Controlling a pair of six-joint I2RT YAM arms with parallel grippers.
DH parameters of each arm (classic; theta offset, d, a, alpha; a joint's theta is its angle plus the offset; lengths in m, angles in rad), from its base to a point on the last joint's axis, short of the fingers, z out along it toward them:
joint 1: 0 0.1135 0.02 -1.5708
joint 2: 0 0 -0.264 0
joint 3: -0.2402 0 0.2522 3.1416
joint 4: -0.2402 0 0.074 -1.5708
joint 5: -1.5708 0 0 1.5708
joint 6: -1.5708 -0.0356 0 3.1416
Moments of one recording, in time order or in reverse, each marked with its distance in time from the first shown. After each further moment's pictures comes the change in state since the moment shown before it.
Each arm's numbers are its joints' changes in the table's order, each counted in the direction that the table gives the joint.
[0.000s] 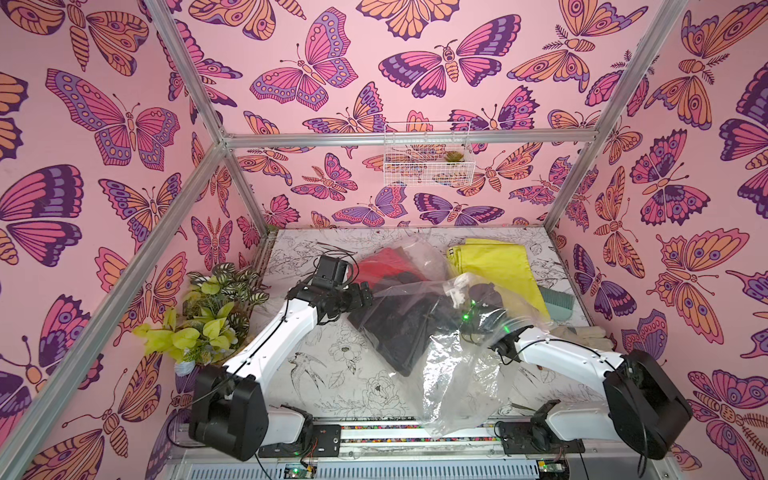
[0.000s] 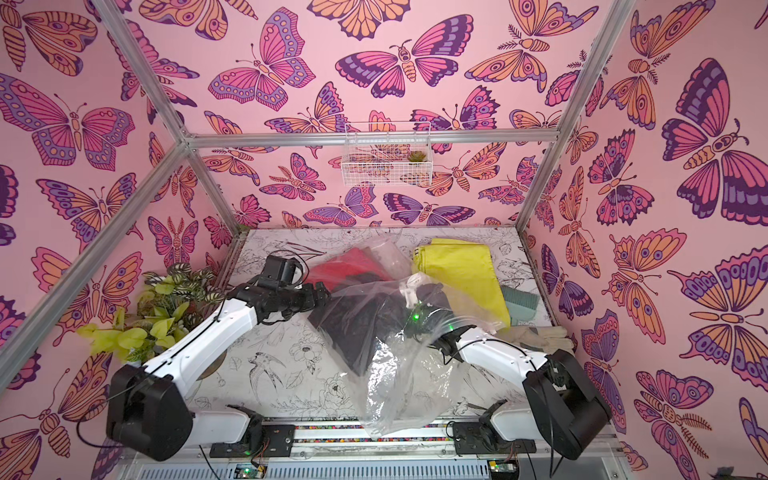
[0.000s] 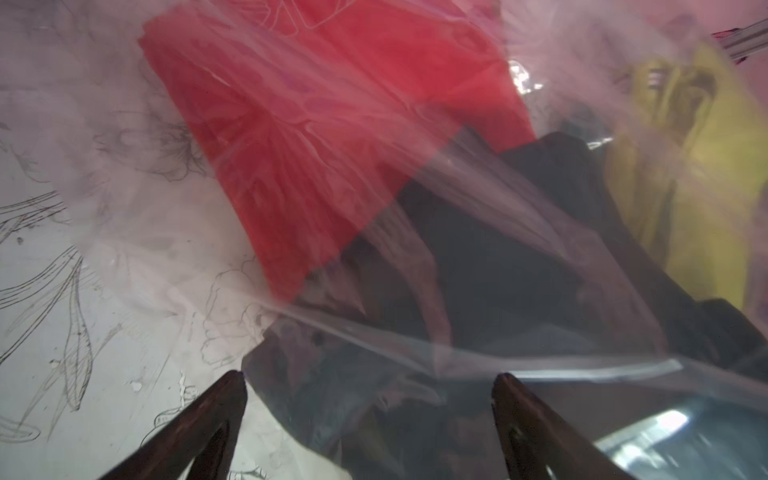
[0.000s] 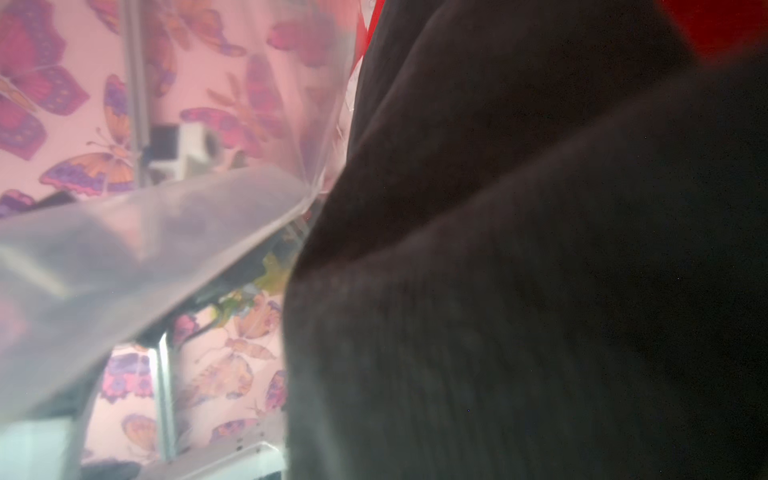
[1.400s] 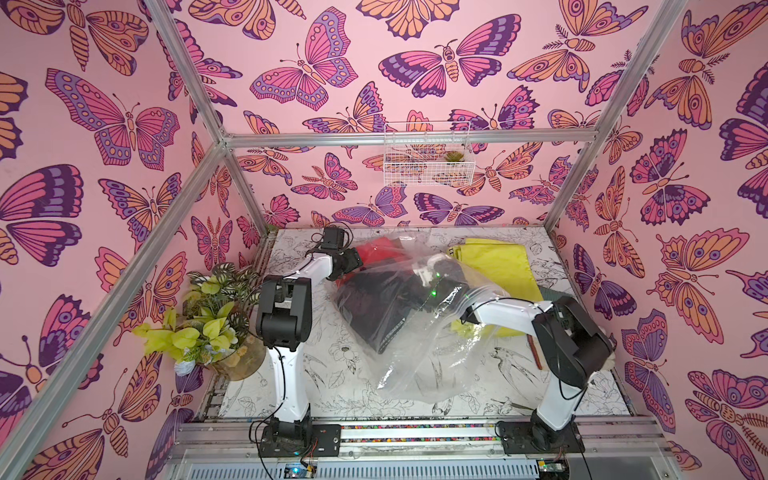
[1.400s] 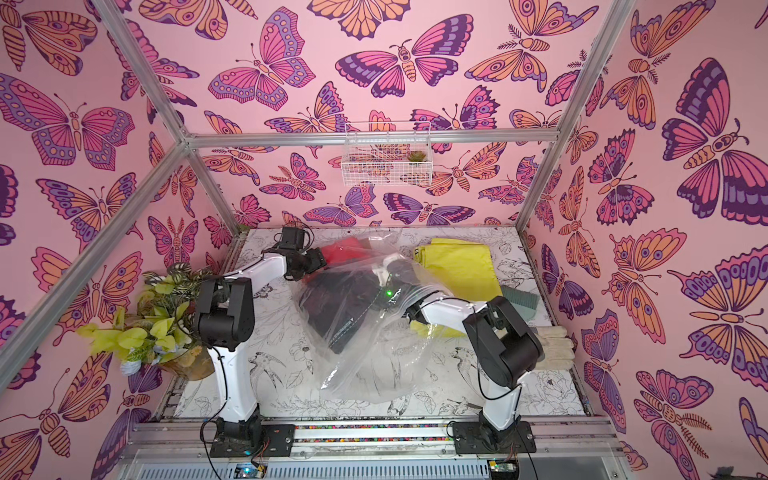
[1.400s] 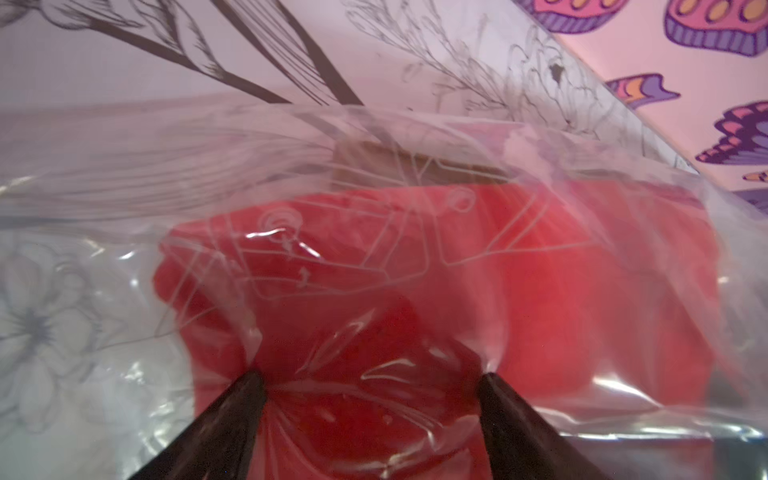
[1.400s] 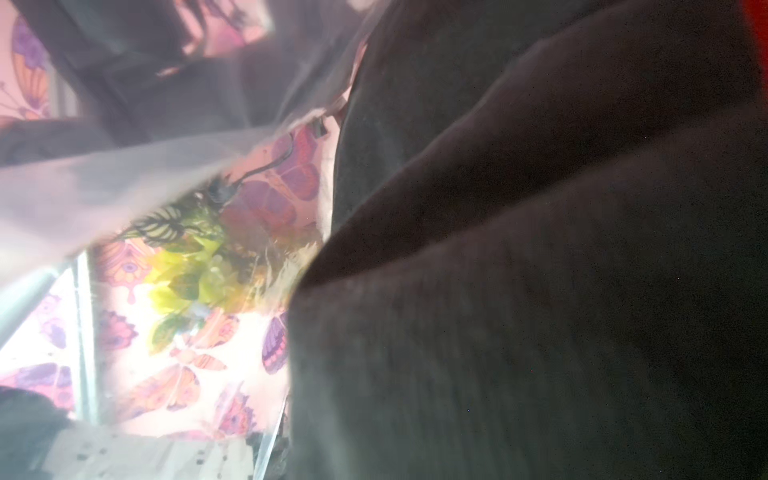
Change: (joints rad) left arm 0.198 0.721 -0.523 0.207 0.082 0.045; right arm 0.000 0.513 -0.455 -0.004 0.076 0.187
